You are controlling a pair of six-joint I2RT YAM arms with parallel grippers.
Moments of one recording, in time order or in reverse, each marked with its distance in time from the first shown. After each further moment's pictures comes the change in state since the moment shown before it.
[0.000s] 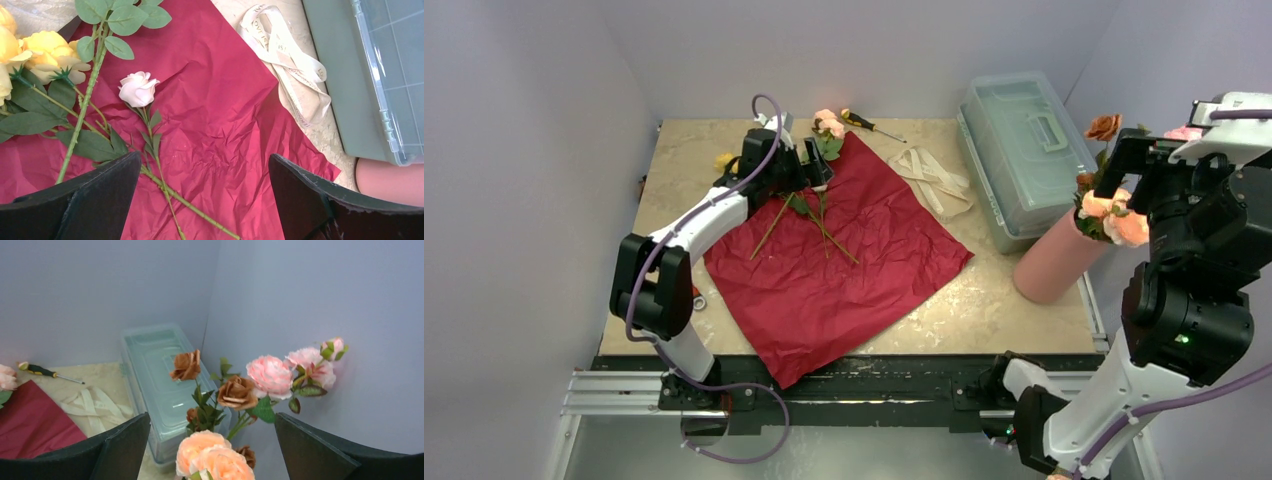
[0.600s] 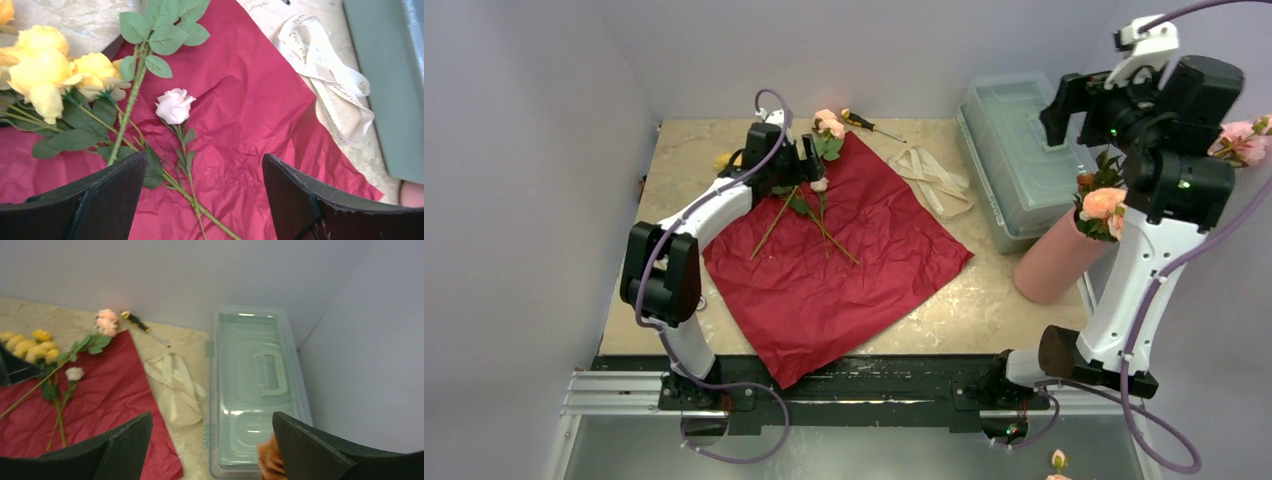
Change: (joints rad) left arm 0.016 0.075 0.065 -0.033 -0.083 0.066; right arm 0.109 0.340 0.117 0.022 -0.339 -0.019
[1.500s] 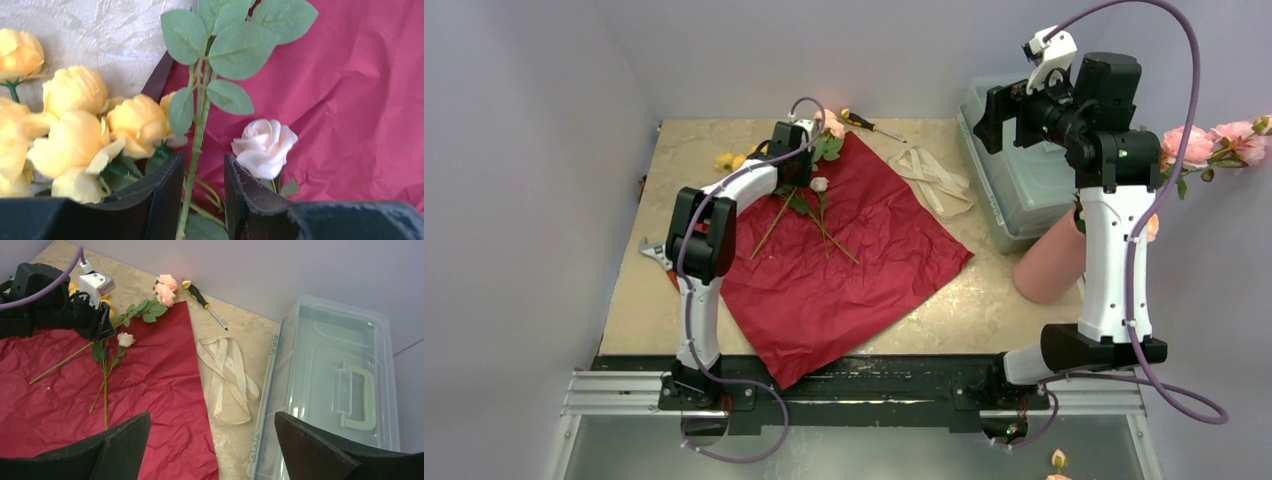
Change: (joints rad) left arm 0.002 0.383 0.323 -0.169 -0.164 0.363; right arm 0.333 0.060 -0.185 0.104 0.045 -0.008
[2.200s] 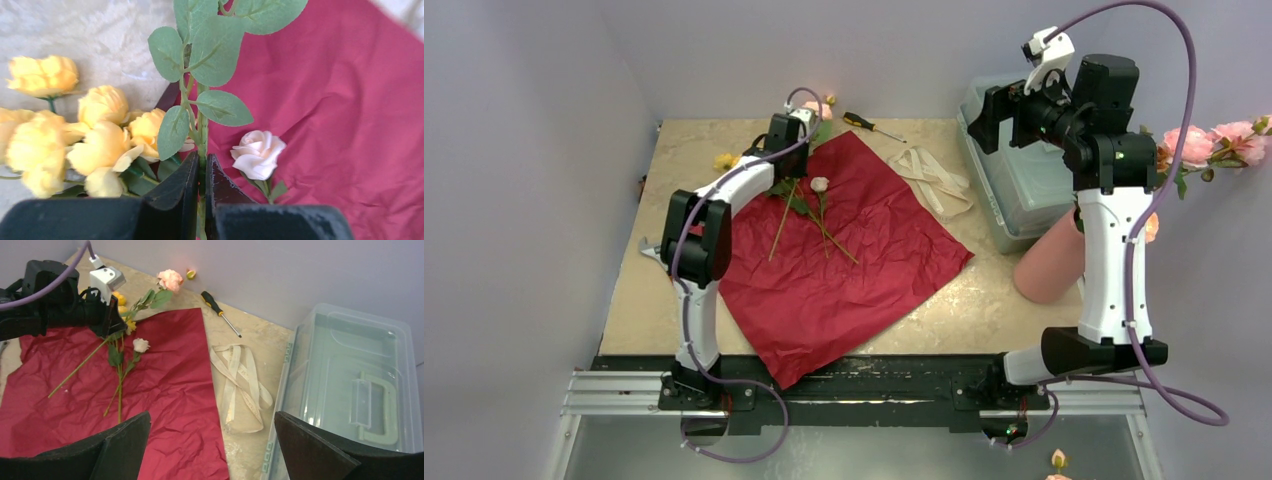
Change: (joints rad) left arm 0.000 0.012 0.046 0.009 -0.024 0.002; right arm 0.000 -0.018 -0.054 0.051 -0.044 0.024
